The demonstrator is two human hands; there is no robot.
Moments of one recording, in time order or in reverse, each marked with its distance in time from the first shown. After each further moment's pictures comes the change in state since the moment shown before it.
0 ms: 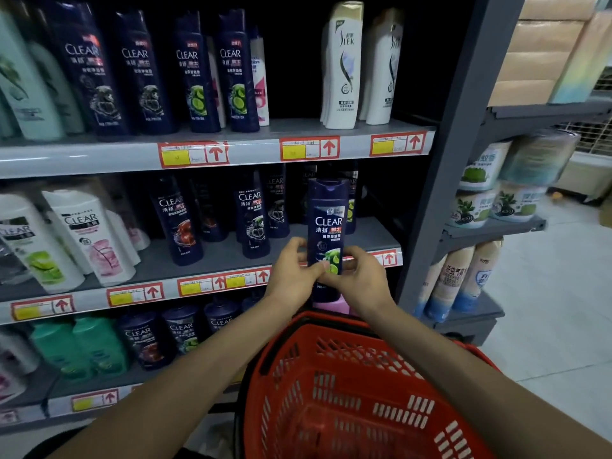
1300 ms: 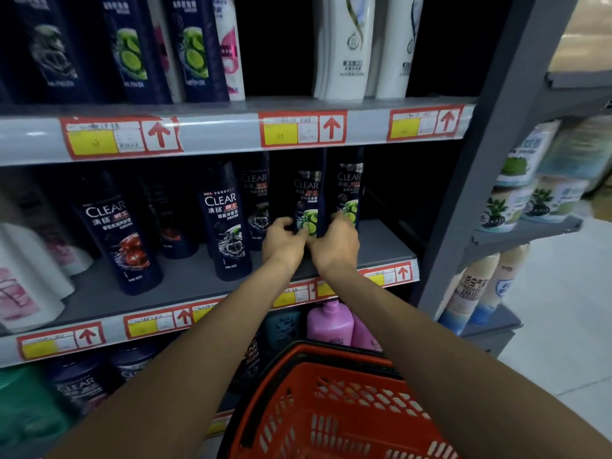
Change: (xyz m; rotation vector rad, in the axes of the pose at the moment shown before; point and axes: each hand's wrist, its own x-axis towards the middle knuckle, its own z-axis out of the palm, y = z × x) left_hand 0.187 -0.066 0.027 0.046 0.183 -0.152; right_hand 0.159 0.027 0.079 -0.227 0.269 0.050
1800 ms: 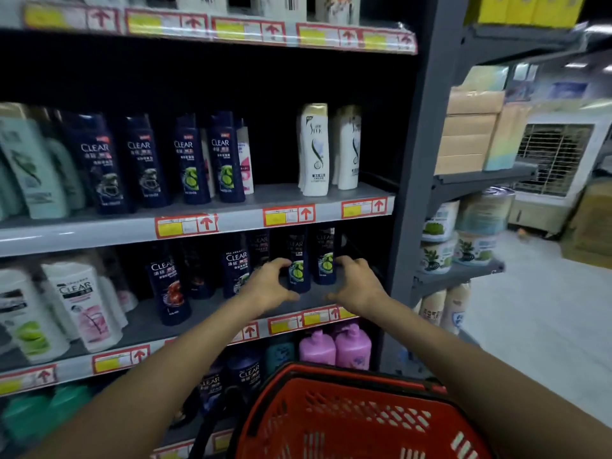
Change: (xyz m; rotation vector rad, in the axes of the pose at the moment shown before) left_hand -0.108 0.090 -0.091 0.580 -0.323 0.255; right_hand -0.061 -0.041 -0.172 -0.350 -0.340 -0.148
